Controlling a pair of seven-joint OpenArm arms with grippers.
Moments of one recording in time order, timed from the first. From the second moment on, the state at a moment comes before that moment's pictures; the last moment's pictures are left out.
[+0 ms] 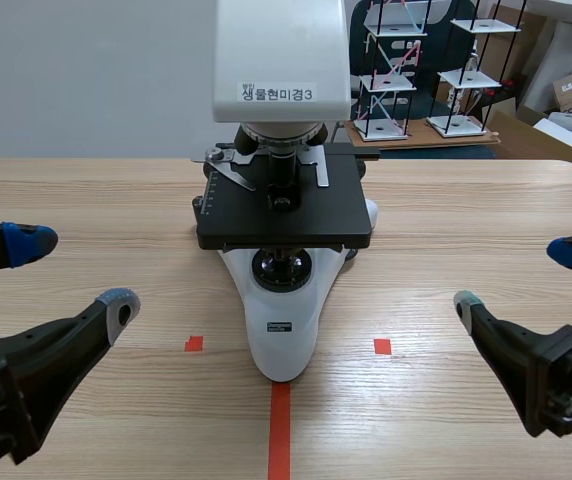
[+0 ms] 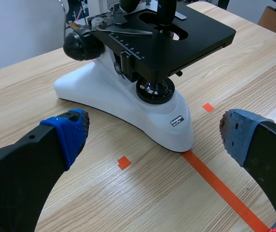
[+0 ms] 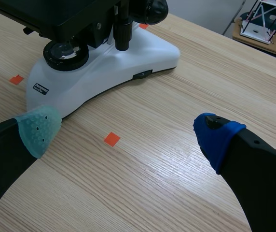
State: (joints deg) left arm 47.6 -32.6 -8.1 120.1 -21.4 -26.4 -9.3; right arm -45.3 30.8 13.0 114.4 16.7 24.2 6.0
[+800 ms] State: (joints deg) left arm 47.6 -32.6 -8.1 120.1 -21.4 -26.4 -9.3; right arm -44.4 30.5 13.0 113.7 16.0 18.9 5.3
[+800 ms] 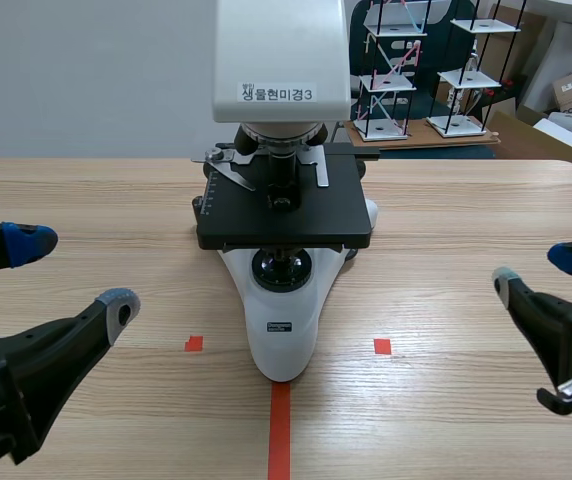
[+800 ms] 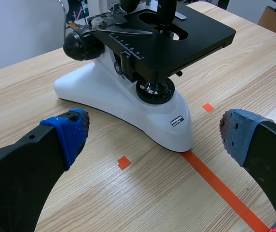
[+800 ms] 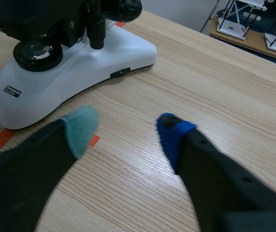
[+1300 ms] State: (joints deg) left arm 47.6 -32.6 -8.1 120.1 -21.6 -26.4 -9.3; right arm -19.1 30.0 13.0 76.0 12.9 26.8 21.0
